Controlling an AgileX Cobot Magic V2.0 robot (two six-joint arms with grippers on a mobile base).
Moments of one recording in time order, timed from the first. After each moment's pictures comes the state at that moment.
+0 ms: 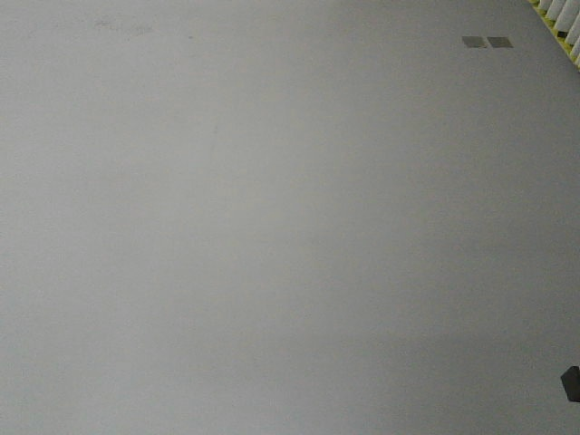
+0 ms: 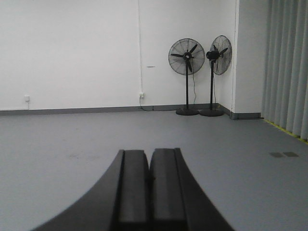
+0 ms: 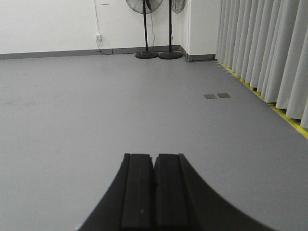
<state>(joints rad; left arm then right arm) -0.04 -0.01 0.03 0.00 -0.07 0.01 -0.08 -0.01 0.03 -0.08 0.19 0.14</state>
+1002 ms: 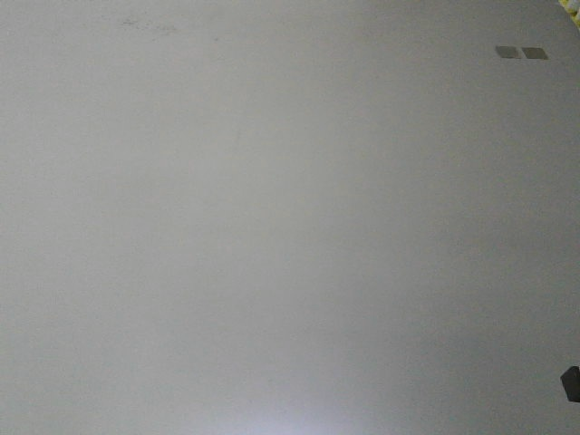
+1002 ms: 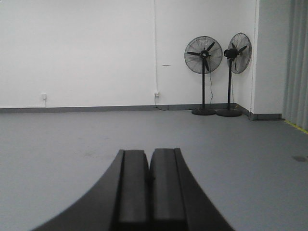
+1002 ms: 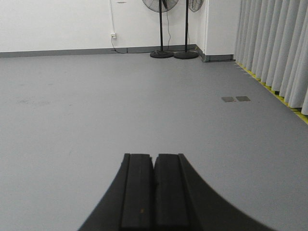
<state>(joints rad) -0.04 -0.01 0.03 0.00 -0.07 0.01 -0.08 -0.01 0.03 -0.08 0.19 0.14</state>
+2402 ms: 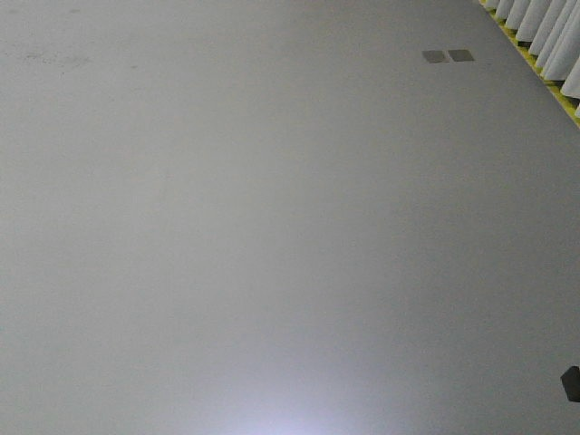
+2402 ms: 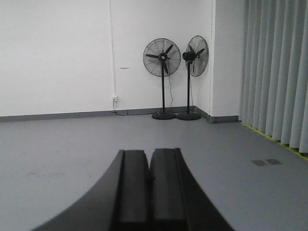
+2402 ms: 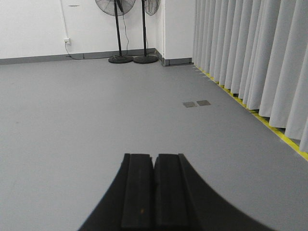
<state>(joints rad) -0.04 -0.01 0.03 0.00 -0.07 0.01 -0.08 -0.01 0.03 -0.08 0.19 0.14</state>
